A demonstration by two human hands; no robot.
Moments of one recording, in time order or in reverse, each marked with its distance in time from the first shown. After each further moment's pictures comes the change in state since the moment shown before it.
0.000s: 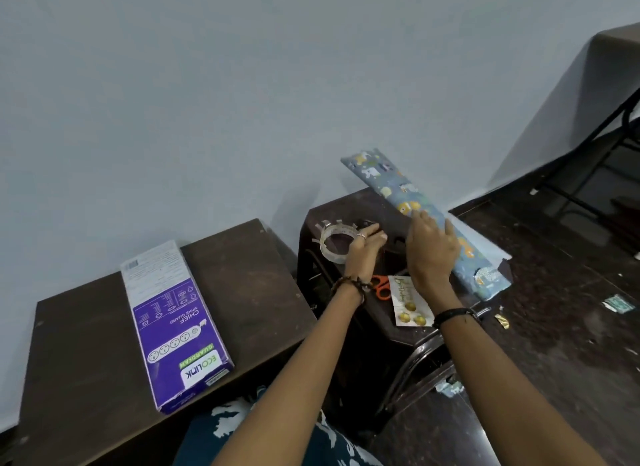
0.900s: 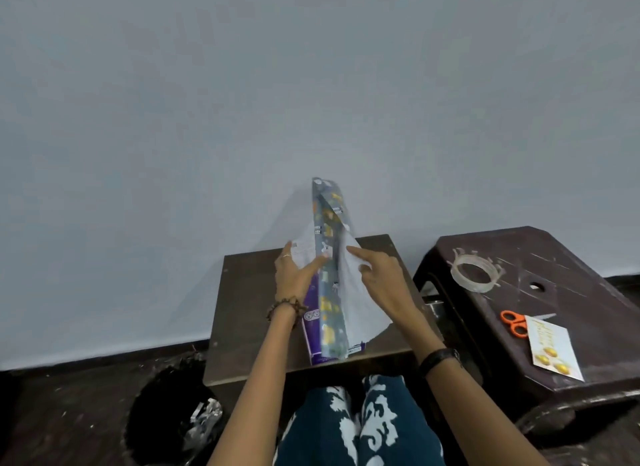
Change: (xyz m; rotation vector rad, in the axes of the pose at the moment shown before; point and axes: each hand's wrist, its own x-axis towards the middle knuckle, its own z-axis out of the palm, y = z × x) left_hand -0.147 0.049 -0.299 0.306 0.718 0.149; right_hand -0.089 -0.254 -0.088 0.905 -0.699 -0.319
